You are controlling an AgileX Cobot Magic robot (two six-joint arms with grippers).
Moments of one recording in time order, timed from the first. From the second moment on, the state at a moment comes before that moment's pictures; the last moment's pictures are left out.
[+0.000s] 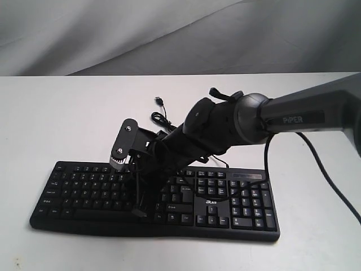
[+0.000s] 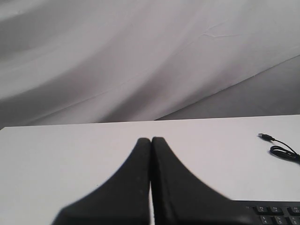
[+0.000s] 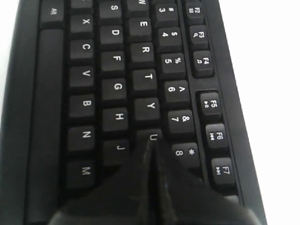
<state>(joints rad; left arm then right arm) 0.15 0.00 0.00 0.12 0.12 -0.07 0.71 2.15 -1.32 0.99 0.47 -1.54</state>
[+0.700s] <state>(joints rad) 0.15 0.00 0.00 0.12 0.12 -0.07 0.79 2.12 -1.32 0.99 0.50 -1.51</state>
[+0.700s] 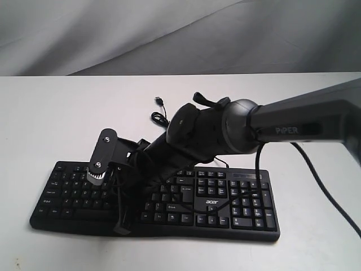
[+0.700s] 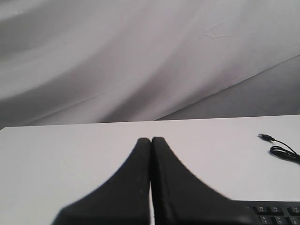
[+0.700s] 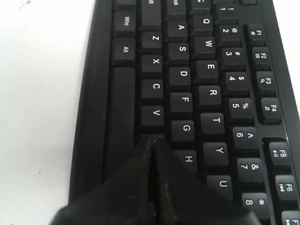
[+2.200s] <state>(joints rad) 0.15 0.00 0.00 0.12 0.12 -0.07 0.79 2.19 -1.44 0.98 0.48 -1.51</state>
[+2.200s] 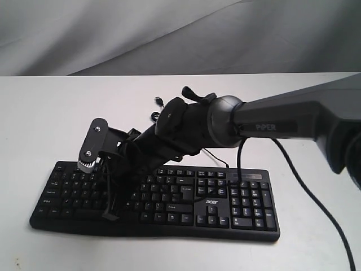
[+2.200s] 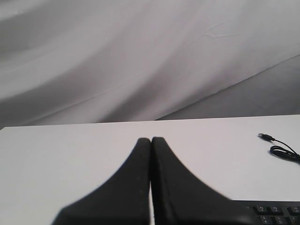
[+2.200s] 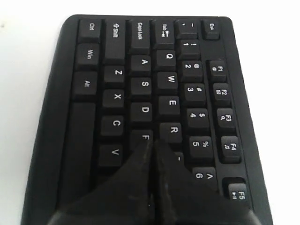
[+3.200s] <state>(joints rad) 0.15 0.00 0.00 0.12 0.12 -0.07 0.79 2.24 -1.46 1.00 0.49 -1.51</state>
